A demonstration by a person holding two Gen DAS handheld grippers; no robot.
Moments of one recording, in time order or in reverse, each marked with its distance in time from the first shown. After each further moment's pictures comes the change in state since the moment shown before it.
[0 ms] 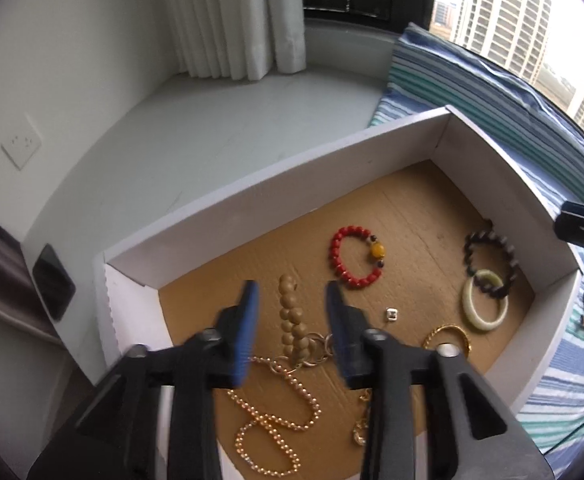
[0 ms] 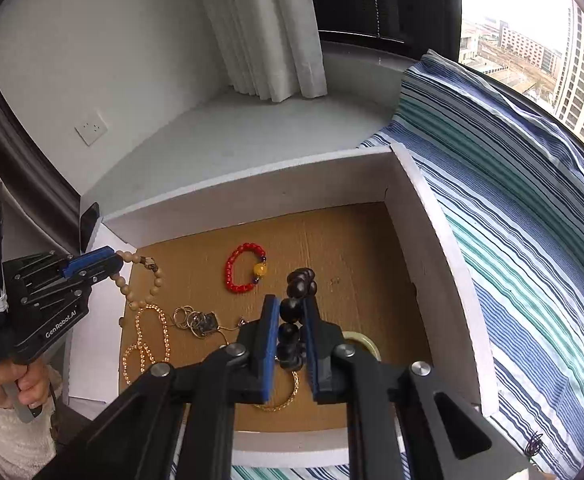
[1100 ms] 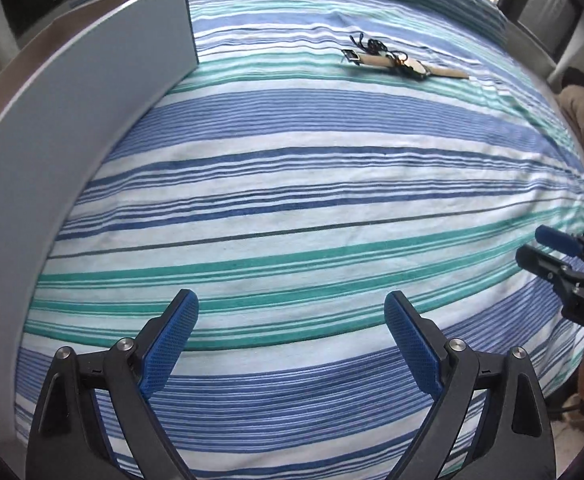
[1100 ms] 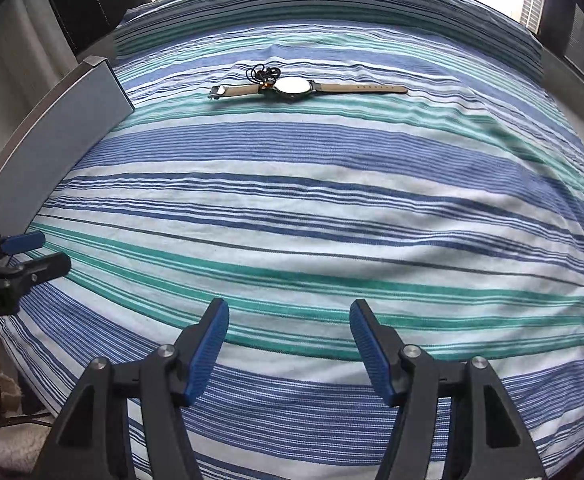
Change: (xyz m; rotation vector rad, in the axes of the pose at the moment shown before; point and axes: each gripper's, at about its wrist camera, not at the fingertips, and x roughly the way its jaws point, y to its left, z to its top) left arm -0.032 -0.320 -0.230 0.533 0.189 -0.377; right arm -0.133 -0.171 -0.432 0.581 0.041 -0.377
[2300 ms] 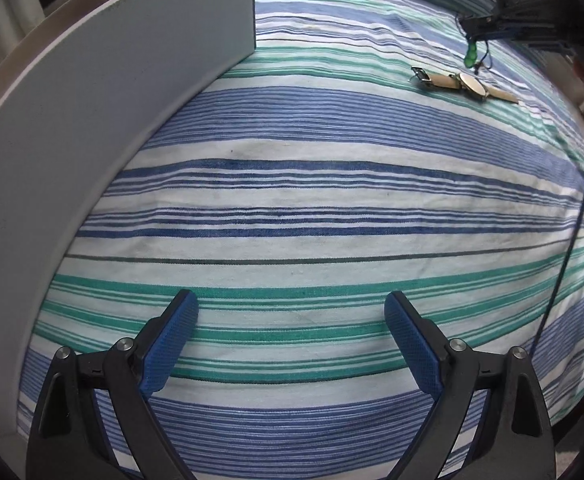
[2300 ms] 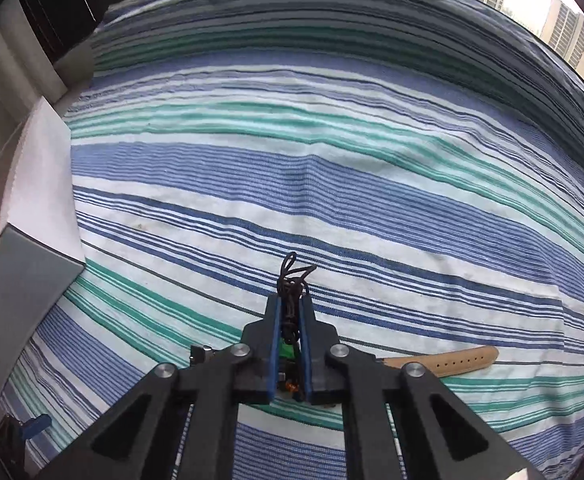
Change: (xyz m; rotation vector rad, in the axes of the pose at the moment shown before) left arm 0.015 0.034 0.005 -0.100 0.023 0.051; right arm 0.066 0.038 0.243 -0.098 0.023 0.045
